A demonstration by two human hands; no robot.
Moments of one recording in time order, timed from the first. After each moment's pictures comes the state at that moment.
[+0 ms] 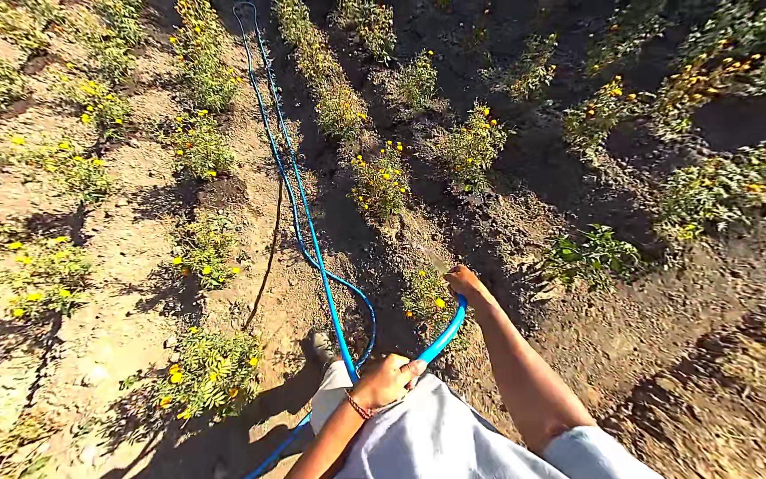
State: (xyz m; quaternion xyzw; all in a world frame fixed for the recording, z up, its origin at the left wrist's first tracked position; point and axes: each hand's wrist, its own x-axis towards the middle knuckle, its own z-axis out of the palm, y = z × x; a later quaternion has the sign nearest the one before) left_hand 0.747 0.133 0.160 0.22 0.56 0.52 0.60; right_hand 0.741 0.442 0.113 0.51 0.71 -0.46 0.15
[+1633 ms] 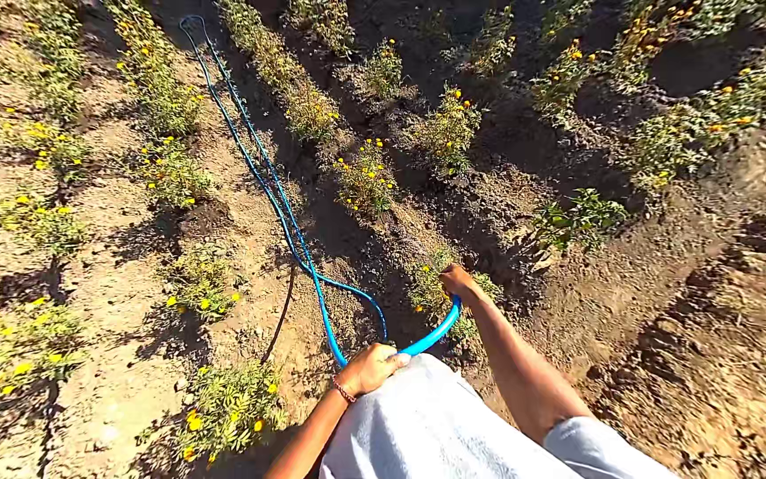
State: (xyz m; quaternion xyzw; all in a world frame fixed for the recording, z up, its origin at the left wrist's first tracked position) left_hand 0.643 0.106 0.142 0.42 0.66 0.31 0.54; right_hand 0.720 0.411 0.092 0.54 0.68 -0.47 0.15
